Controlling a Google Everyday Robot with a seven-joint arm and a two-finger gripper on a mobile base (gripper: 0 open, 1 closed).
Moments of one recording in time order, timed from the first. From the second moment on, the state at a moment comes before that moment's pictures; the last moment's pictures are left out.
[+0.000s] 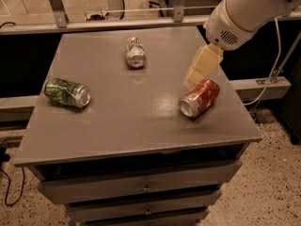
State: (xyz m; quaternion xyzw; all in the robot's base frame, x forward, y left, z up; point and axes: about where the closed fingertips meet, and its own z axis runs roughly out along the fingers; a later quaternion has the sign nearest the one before) arm 0.567 -0.134 0.959 -0.54 0.79 0.01 0.29
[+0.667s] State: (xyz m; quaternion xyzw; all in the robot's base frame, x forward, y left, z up) arm 0.638 -0.079 0.944 -0.48 0.79 0.08 0.37
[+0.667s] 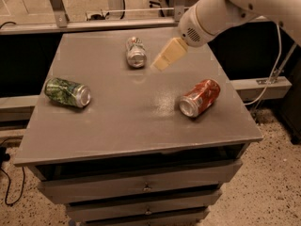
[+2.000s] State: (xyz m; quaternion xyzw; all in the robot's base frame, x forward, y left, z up) arm 0.775 0.028 0.884 -0.38 0.85 0.12 0.34
